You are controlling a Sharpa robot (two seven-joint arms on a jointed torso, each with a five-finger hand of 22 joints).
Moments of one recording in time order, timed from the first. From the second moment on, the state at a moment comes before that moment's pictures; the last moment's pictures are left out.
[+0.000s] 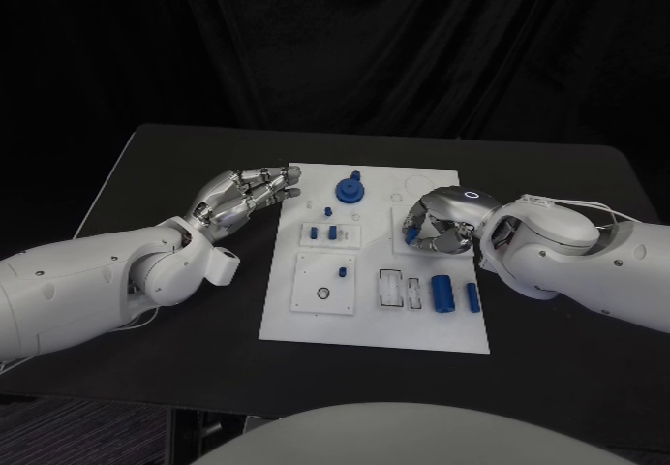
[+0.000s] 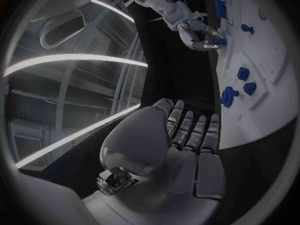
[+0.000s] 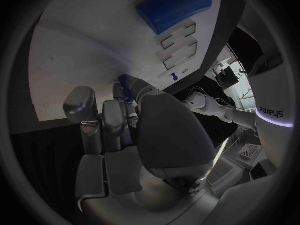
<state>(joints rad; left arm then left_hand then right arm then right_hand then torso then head) 1.19 -0.93 -0.21 1.47 -0.17 0.02 0.68 1.49 0.19 0.10 0.19 0.48 0.67 0.15 0.09 0.12 0.27 0.18 0.33 0.05 0.23 0.25 0.16 0.04 0.12 0.21 0.29 0.05 0.36 1.30 -0.91 -0.25 1.67 -1.53 -0.31 -0.15 1.50 -0.07 0.30 0.09 0.28 1.02 0.13 0.21 0.20 1.01 0.07 0.42 0.08 1.41 0.00 1.27 1.06 0.12 1.41 0.10 0.97 1.31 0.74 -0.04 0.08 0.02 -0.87</state>
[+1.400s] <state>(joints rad) 1.19 -0.92 -0.21 1.47 -0.17 0.03 0.68 1.49 0.19 0.11 0.20 0.47 0.67 0.15 0.09 0.12 0.27 0.18 0.33 0.05 0.23 0.25 0.17 0.04 0.12 0.21 0.29 0.05 0.35 1.31 -0.74 -0.25 1.82 -1.67 -0.33 -0.14 1.49 -0.08 0.30 0.07 0.26 1.04 0.12 0.23 0.20 1.07 0.06 0.38 0.08 1.46 -0.02 1.39 1.23 0.08 1.46 0.09 1.20 1.31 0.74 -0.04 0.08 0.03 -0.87</state>
